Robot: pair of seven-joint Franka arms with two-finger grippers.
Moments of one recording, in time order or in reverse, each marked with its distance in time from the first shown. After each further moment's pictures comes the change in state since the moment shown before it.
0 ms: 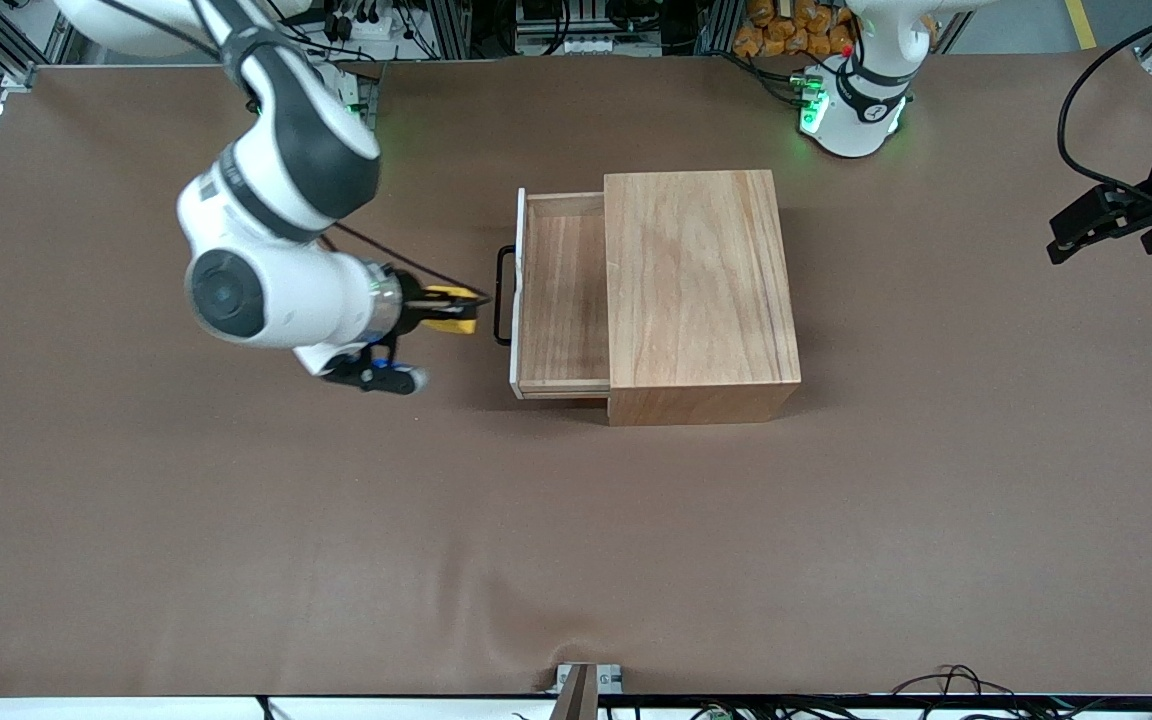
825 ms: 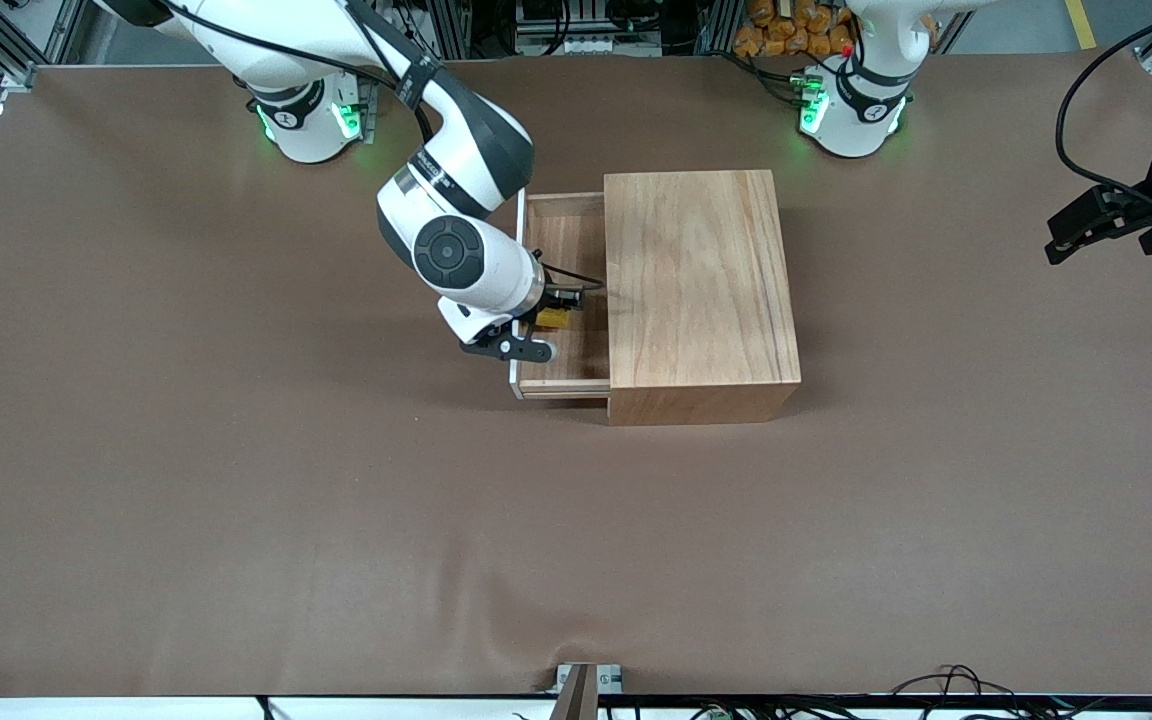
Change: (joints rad) left arm 0.002 0.001 -0.002 0.000 0.000 0.000 0.000; right arm 0.195 0.102 0.005 -0.131 -0.123 0.320 0.186
